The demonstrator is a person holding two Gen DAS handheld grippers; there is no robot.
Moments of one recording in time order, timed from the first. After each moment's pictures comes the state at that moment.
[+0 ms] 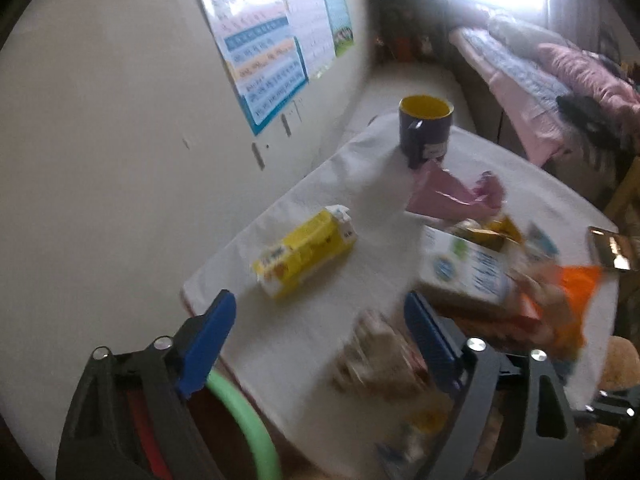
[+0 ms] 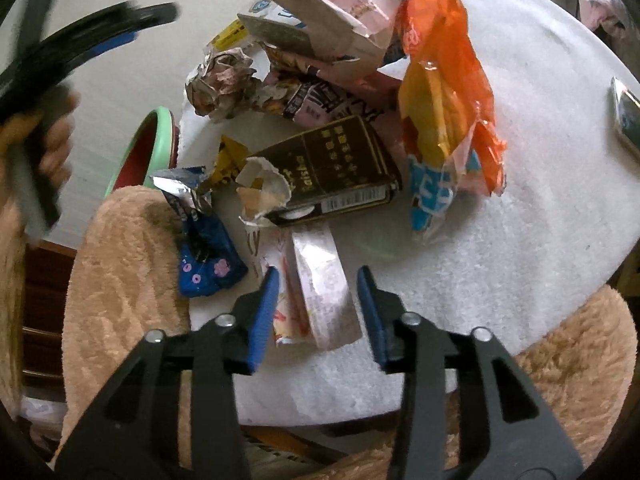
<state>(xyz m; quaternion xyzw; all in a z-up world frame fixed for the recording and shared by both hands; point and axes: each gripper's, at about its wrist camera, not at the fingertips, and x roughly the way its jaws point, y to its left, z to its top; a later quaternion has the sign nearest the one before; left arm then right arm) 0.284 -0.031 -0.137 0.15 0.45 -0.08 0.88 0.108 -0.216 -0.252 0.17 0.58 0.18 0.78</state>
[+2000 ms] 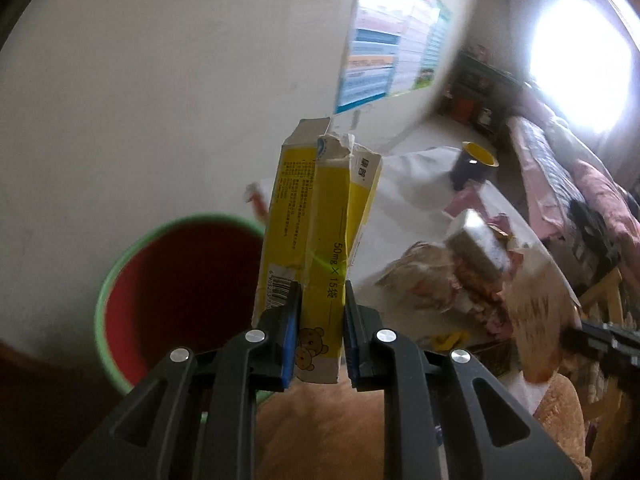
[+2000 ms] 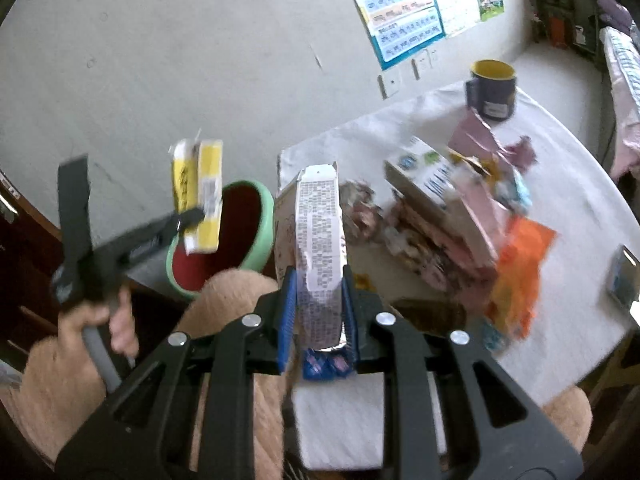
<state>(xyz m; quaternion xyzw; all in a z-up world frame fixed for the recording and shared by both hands) 0.138 0.107 -0.134 -0.08 0.43 0.01 0.90 0.133 -0.150 -0.135 0.12 0.45 0.25 0.85</state>
